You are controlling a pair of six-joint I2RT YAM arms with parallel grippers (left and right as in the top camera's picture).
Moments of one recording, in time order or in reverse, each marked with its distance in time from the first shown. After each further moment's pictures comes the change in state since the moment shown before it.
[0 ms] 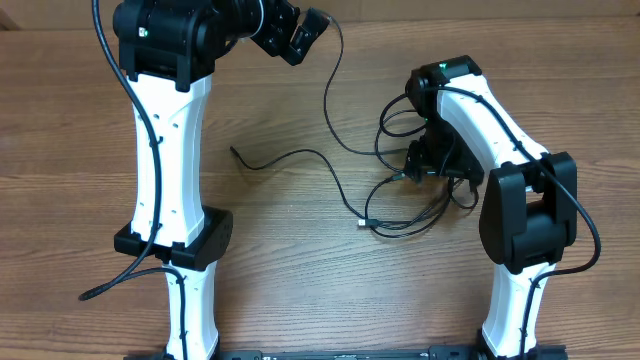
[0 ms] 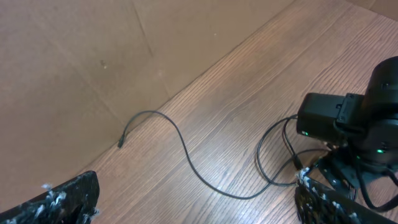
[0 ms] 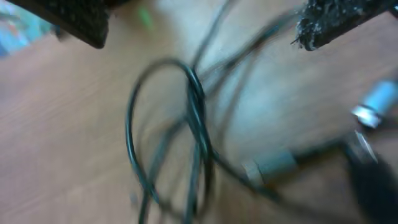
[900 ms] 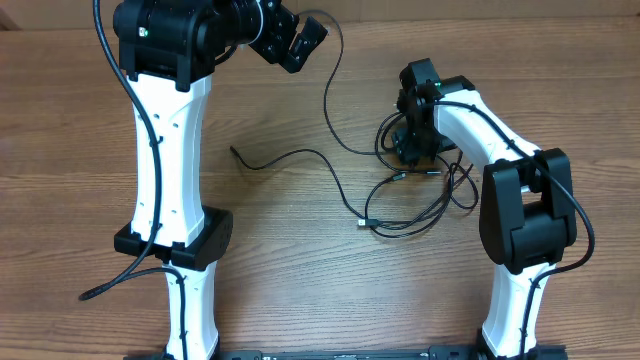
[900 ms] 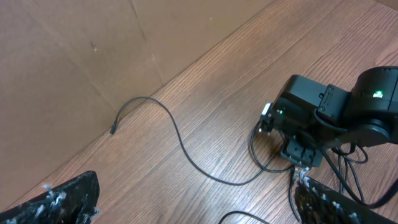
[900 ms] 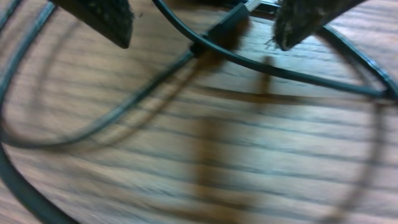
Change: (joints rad) left arm 0.000 0.000 0.000 -0.060 0.000 0.000; right arm 0.000 -0.002 -0.161 0.595 -0.073 -0.705
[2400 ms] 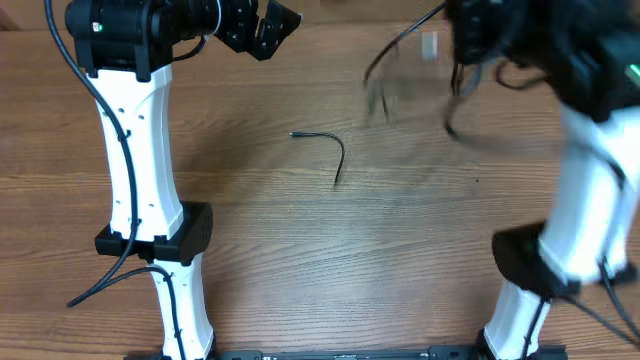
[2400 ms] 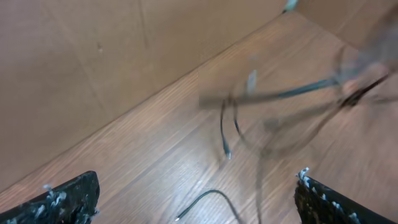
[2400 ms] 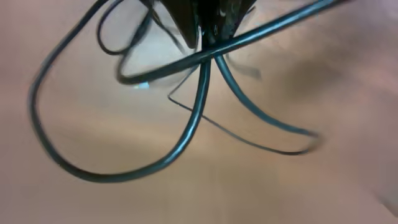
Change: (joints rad) left arm 0.138 0.000 0.000 0.011 0.220 -0.043; right arm -0.011 -0.086 1.309 -0.690 -0.245 0.084
